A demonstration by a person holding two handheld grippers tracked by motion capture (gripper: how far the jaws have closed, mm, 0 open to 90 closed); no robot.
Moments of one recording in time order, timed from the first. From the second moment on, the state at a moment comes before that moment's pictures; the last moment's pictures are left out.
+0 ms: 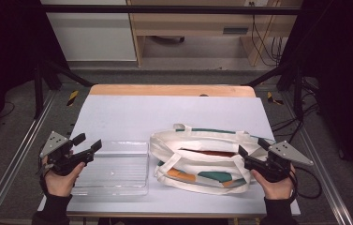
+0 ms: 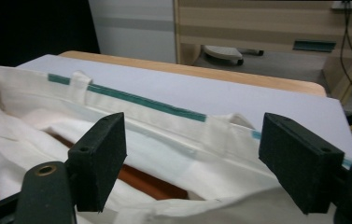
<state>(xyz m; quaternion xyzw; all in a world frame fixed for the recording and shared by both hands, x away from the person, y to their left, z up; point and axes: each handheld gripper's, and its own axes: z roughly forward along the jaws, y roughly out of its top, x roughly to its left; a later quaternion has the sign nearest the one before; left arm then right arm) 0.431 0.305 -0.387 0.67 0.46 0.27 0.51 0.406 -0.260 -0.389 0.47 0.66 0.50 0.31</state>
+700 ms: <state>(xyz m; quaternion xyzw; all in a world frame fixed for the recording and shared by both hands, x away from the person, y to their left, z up) 0.433 0.276 -0.383 0.70 0.43 0.25 0.51 0.414 -0.156 -0.396 0.38 0.74 0.50 0.23</state>
